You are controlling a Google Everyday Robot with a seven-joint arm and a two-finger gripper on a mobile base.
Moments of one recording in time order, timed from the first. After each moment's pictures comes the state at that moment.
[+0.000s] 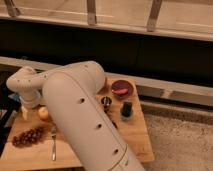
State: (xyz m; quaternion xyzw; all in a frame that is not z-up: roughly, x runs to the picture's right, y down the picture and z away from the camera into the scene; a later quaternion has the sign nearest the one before) arm -0.380 0.117 0.833 -0.35 0.06 0.35 0.87
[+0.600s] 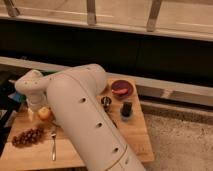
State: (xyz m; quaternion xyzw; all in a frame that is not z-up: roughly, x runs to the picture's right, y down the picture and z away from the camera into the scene) arm -0.365 0.136 0.856 -0.37 0.07 0.35 0.86
